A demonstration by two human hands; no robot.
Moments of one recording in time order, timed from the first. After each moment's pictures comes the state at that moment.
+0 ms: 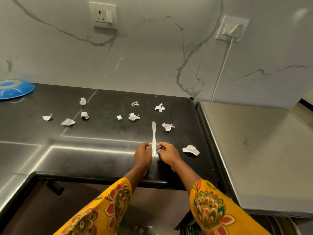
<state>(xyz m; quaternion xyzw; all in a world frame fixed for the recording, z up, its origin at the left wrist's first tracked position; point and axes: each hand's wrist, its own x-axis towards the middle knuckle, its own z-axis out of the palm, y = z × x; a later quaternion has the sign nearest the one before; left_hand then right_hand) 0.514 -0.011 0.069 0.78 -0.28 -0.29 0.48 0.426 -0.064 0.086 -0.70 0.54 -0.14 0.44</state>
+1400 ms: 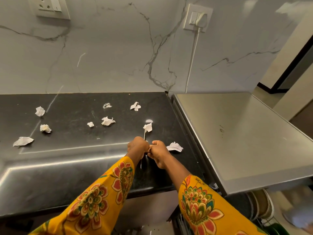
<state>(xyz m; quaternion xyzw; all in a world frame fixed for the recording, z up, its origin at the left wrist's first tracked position) 0.508 -0.100 0.085 0.85 -0.30 -0.37 0.23 0.431 -0.101 0.065 -0.45 0.58 -0.24 0.64</state>
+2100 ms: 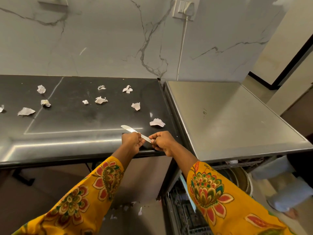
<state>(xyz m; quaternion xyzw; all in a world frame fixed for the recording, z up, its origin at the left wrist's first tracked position) 0.434 -0.003 0.091 0.63 -0.03 -0.52 0.58 0.319 -0.023 0.104 -0.55 0.58 -0.18 0.57</state>
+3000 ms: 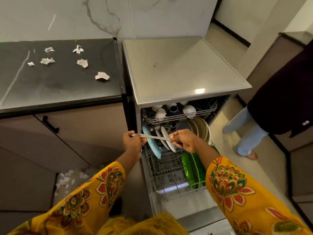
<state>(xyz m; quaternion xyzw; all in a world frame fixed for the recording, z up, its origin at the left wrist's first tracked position) 0.157 0.147 0.033 0.66 -0.06 -0.50 0.56 -0.015 0.097 0.046 -0.41 0.63 -0.17 0.64</state>
